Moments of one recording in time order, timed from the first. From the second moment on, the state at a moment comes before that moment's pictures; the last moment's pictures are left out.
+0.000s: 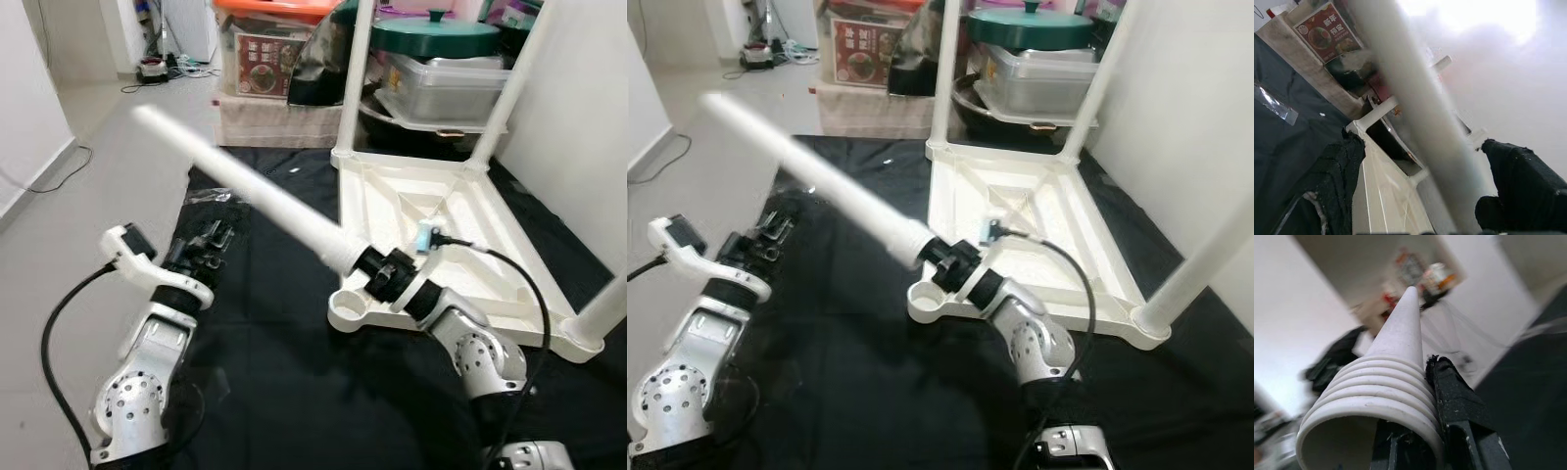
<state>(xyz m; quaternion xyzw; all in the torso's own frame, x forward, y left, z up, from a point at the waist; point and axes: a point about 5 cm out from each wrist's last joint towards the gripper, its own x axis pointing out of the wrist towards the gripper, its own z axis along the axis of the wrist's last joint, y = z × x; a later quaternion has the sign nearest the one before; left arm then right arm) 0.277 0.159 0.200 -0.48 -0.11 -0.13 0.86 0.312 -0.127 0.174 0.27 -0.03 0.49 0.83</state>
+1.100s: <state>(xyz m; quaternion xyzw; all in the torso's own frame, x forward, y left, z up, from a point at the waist) 0.249 0.167 0.228 -0.58 -0.19 -0.27 0.74 0.278 -0.129 0.160 0.32 0.04 0.63 0.71</state>
